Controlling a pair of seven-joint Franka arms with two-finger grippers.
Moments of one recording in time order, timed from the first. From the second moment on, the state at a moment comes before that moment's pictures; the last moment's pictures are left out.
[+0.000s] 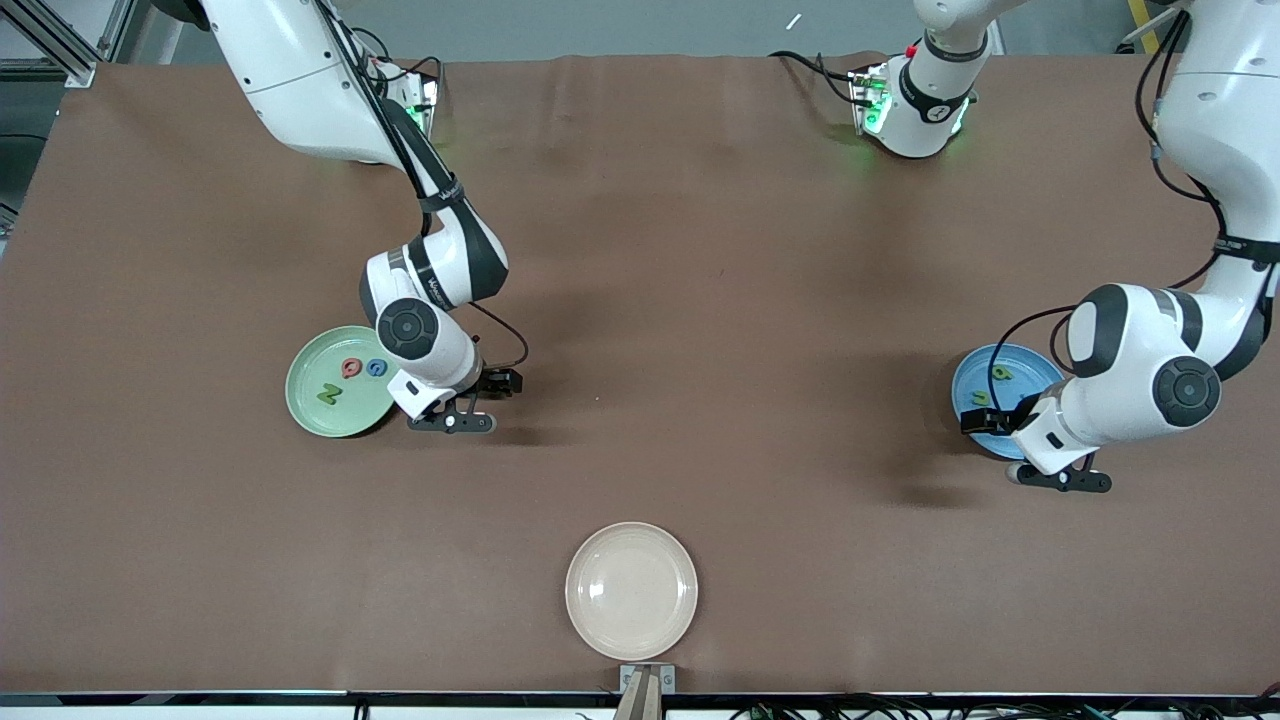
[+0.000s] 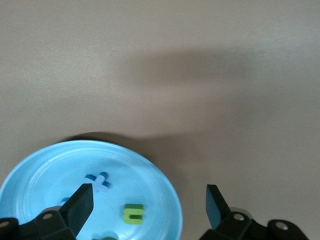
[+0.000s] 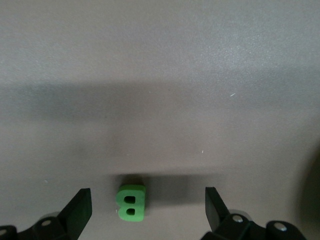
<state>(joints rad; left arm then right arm) 0.36 0.58 -0.41 -1.76 0.21 2.19 -0.02 0.49 0.56 -0.06 -1.94 0.08 2.42 0.40</state>
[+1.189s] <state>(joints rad) -0.07 0.09 0.02 -1.84 -0.03 1.97 -0.02 0.52 0.53 -0.05 -2.04 0.09 2.57 0.40</state>
